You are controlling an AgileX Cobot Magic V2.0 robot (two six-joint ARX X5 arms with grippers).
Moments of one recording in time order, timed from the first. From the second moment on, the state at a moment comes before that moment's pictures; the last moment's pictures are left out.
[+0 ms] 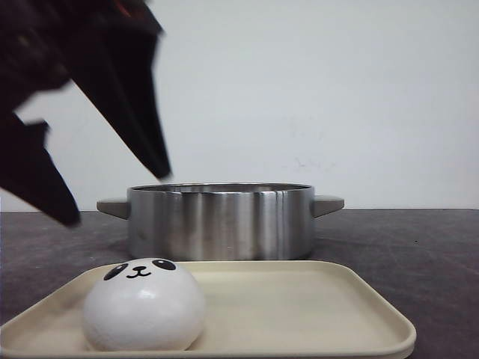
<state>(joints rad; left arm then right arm) -0.79 1.25 0.84 -0.66 0.21 -0.45 0.85 1.36 1.99 -0.87 0.22 0.22</state>
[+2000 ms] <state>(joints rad) -0.60 1.68 1.24 -0.44 0.11 -0.16 0.89 1.35 1.99 -1.03 0.24 0.21</state>
